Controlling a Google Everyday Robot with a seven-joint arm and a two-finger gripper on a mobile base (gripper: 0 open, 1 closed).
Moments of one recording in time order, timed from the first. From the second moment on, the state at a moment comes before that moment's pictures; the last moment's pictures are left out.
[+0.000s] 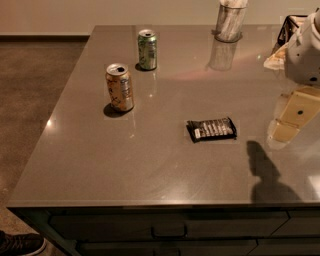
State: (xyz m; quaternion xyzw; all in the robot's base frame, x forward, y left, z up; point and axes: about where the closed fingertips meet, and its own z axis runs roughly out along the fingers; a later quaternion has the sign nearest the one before) arm 0.438 -0.217 0.976 -0.60 0.78 -0.03 0.16
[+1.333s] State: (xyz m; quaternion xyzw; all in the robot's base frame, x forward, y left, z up) arm 0.497 -0.137 0.940 -0.58 0.78 0.06 0.22
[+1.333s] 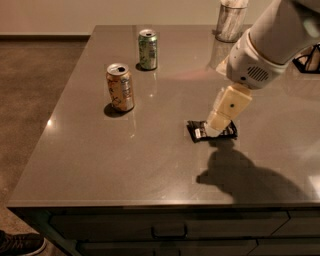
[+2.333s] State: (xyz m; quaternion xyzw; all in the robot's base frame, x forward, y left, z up) arm 0.565 -0.012 0.939 -0.55 0.76 0.13 0.33
